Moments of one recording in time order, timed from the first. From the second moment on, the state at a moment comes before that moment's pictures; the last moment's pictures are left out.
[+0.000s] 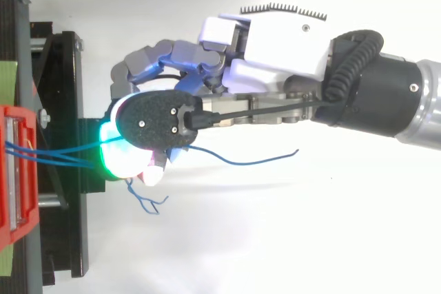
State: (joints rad) arm 0.14 -2.27 -1.18 -2.88 -1.26 0.12
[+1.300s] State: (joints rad) arm 0.14 -2.27 -1.18 -2.89 -1.26 0.12
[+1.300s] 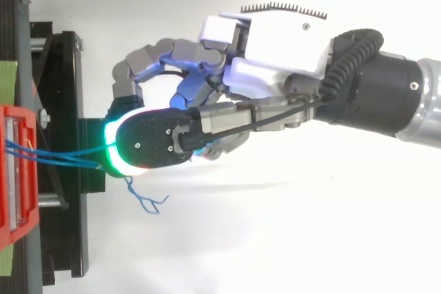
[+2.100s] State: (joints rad) arm 0.14 -2.27 -1.18 -2.92 -1.27 0.11
